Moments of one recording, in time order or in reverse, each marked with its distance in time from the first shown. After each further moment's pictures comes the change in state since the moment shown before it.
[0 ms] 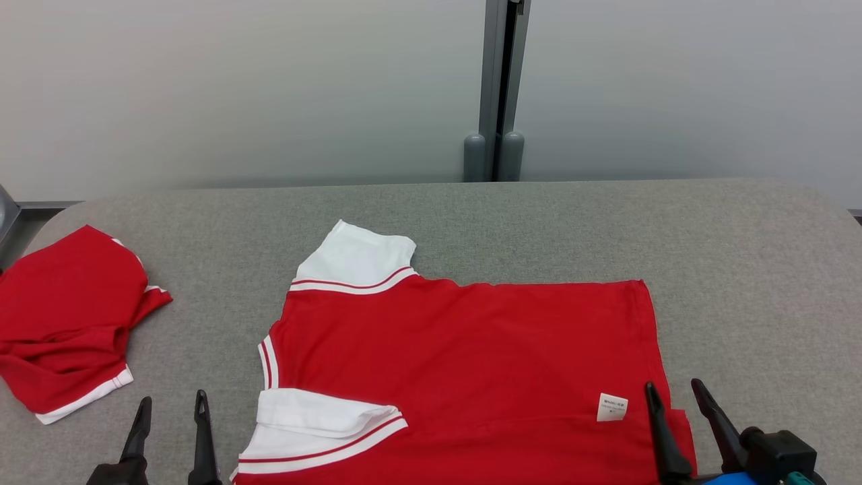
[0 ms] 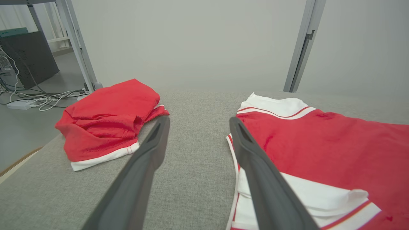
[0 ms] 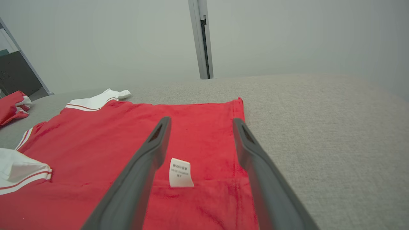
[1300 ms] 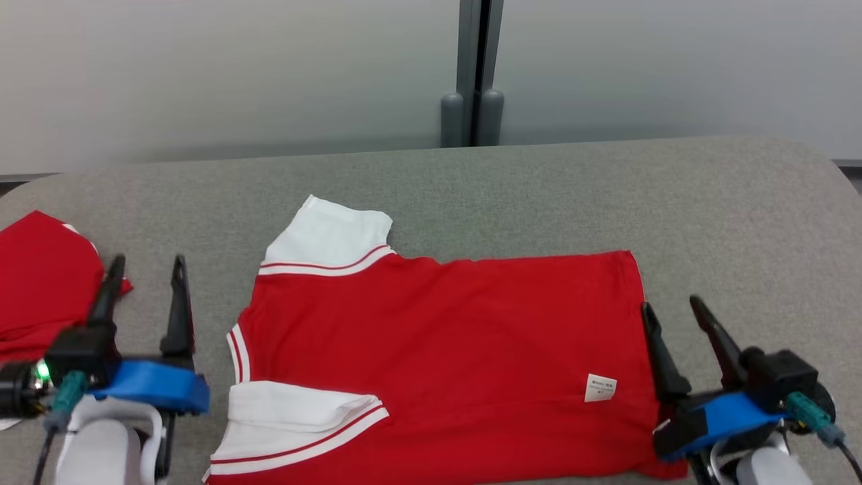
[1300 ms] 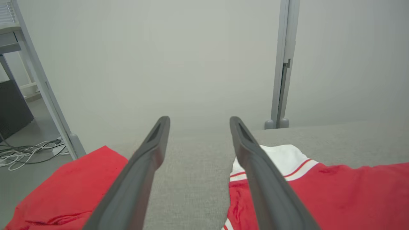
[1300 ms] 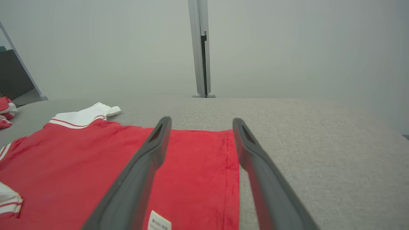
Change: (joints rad) left arm -0.289 0.066 -0.003 0.072 0.043 -0.087 0.003; right arm -0.158 -0.039 0.029 0.010 -0.019 0.000 0.008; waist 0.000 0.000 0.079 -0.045
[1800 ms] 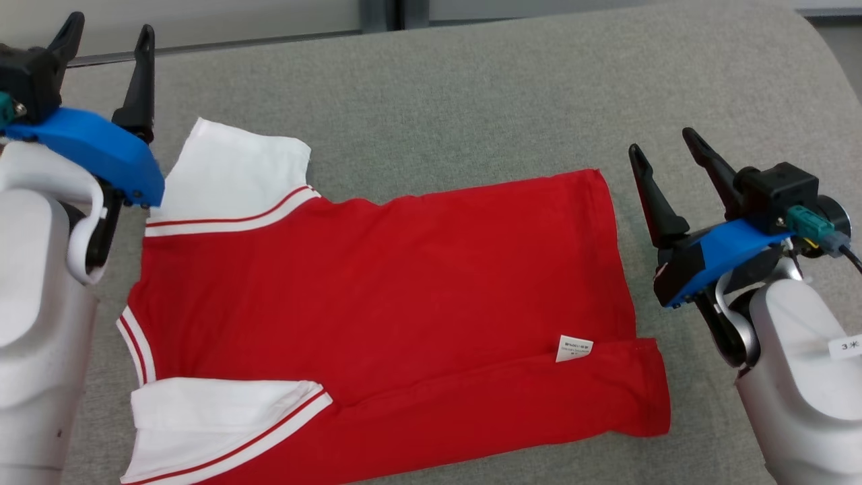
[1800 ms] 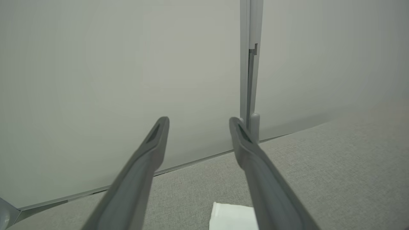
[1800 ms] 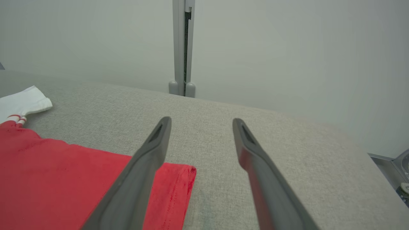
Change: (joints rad) left arm -0.611 0.176 -0.249 0.211 -0.164 -0.025 0.243; right arm -0.450 -0.127 0.124 0.107 0.038 0.000 0.167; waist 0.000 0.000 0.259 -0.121
